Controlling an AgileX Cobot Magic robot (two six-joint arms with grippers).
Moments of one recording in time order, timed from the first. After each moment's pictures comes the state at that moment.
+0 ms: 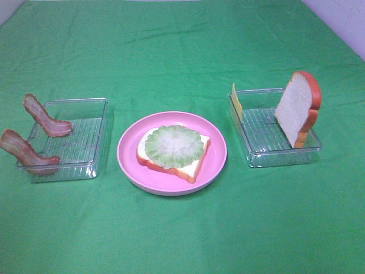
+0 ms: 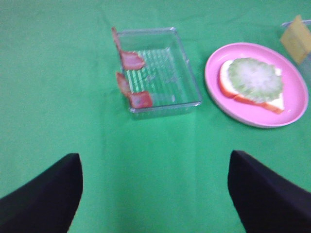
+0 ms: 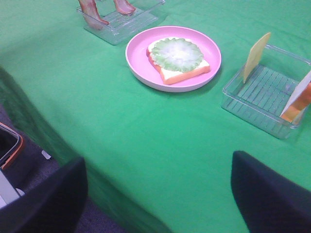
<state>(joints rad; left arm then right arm) -0.33 0.52 -0.76 0.08 1.03 -0.32 0.61 -0.01 -0.51 0.16 1.08 -0.20</state>
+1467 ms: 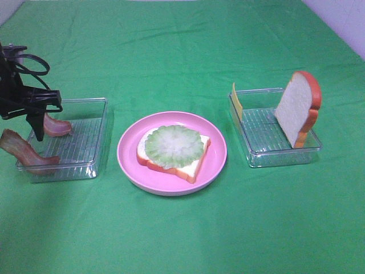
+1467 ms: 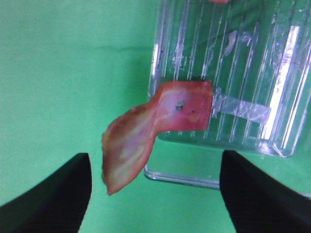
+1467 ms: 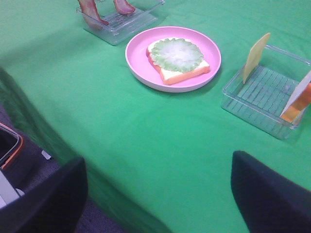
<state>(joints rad) -0.20 1.88 -1.28 0.08 0.99 -0.47 0.61 -0.01 -0.51 0.16 1.08 -0.20</state>
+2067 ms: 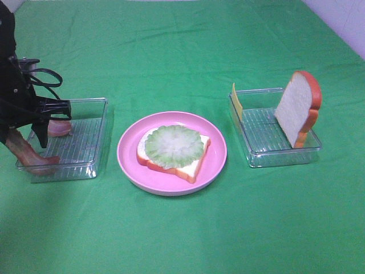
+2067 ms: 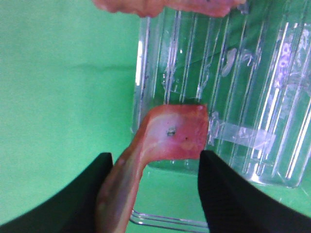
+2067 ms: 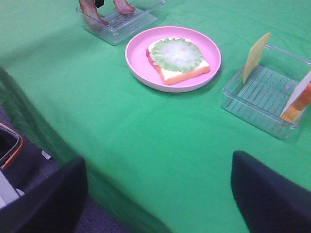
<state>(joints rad) -0.20 1.97 -1.31 0.08 0.94 -0.47 0.61 -0.01 -0.51 0.16 1.08 -0.20</state>
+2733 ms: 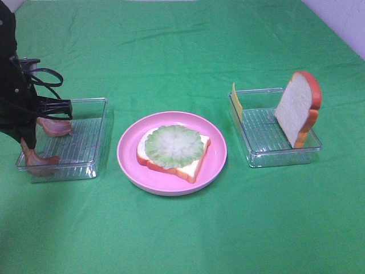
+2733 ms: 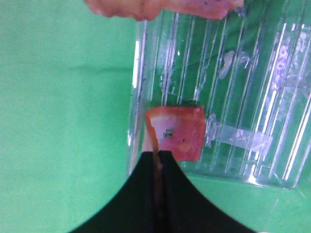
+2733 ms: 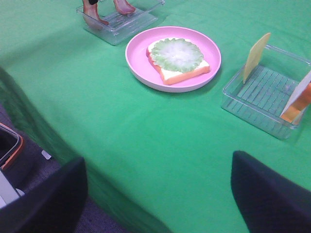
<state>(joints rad) -0.20 1.97 -1.31 0.07 0.93 -0.47 0.61 -0.01 -0.51 0.16 1.08 -0.20</state>
